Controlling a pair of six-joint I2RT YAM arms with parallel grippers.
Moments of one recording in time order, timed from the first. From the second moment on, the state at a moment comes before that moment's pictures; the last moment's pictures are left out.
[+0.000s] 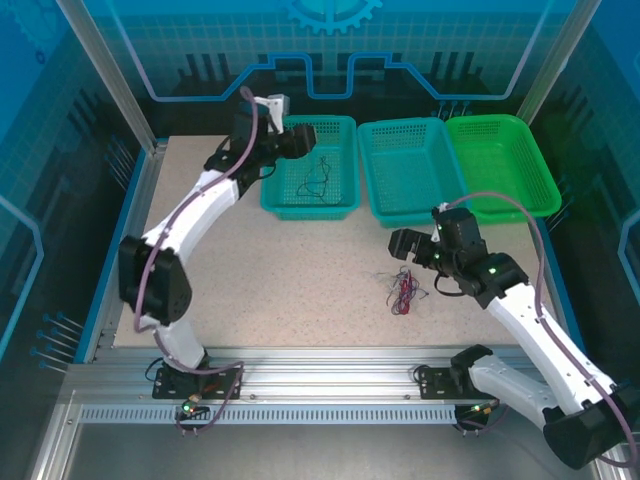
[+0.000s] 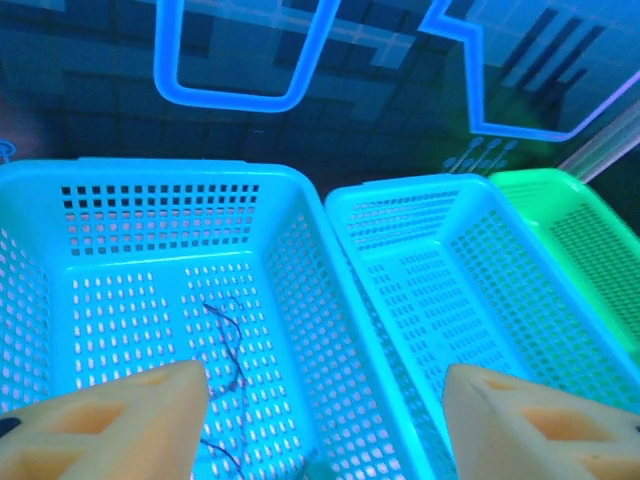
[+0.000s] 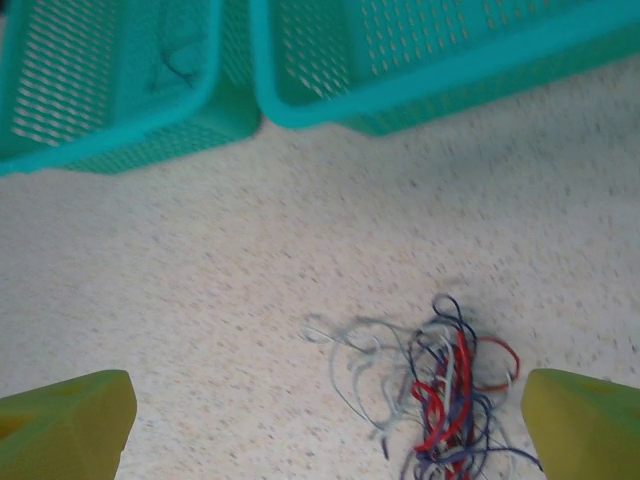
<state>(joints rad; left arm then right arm) -0.32 1.69 1.56 -0.21 0.19 -0.39 0.40 0.92 0.86 -0.75 0.01 0.62</state>
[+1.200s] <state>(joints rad) -0.70 0.92 0.75 -0.23 0.31 0.07 0.42 1.12 0.85 -0.59 -0.37 0.31</state>
